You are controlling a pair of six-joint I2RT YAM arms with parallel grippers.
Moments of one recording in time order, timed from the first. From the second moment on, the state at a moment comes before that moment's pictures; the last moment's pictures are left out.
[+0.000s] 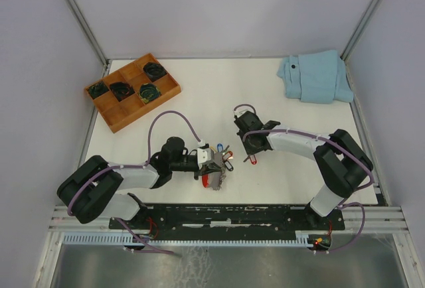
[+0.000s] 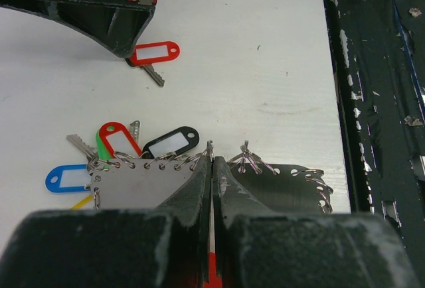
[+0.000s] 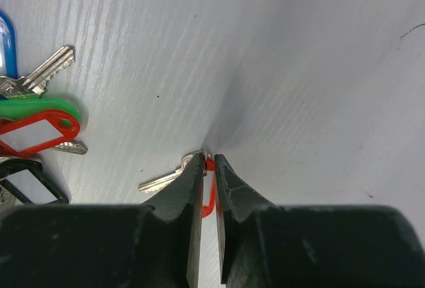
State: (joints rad) left arm -0.71 1.37 0.30 0.68 0.76 0.31; right arm 0.72 1.65 0.95 -0.45 0.22 0.28
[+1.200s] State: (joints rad) left arm -0.71 1.36 0.30 0.68 0.75 0.31; right arm 0.69 1.45 0.80 -0.34 -0.09 0.07
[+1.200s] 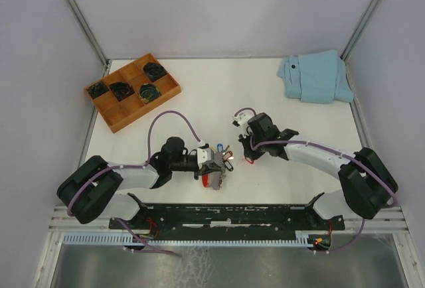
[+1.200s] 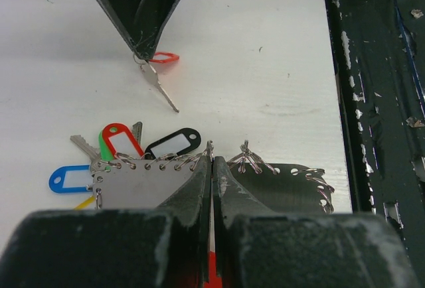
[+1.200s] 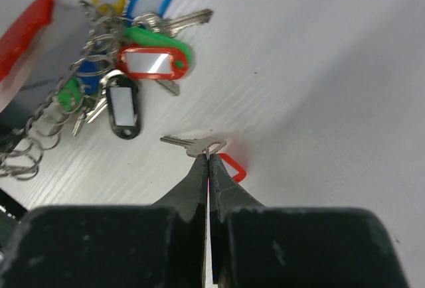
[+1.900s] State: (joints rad) left arm -0.68 1.36 0.30 0.69 0.79 0.31; right arm 0.69 1.26 0.50 0.12 -0.74 -0.46
